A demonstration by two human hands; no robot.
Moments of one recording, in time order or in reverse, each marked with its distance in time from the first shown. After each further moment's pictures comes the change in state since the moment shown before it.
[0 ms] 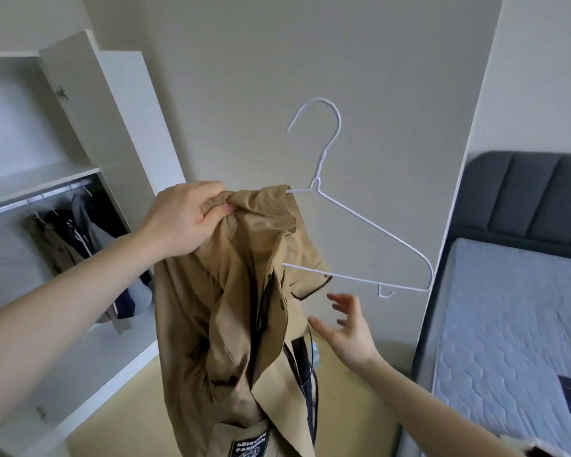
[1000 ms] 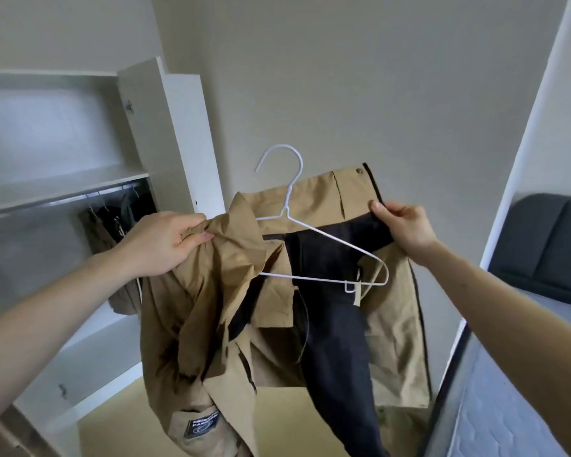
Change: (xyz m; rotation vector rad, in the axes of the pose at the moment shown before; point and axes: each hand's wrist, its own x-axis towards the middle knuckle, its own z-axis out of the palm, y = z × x) left_hand -0.052 -0.031 -0.038 0.174 -0.071 -0.084; right_hand 0.144 -0.170 -0.123 0.116 -0.002 -0.242
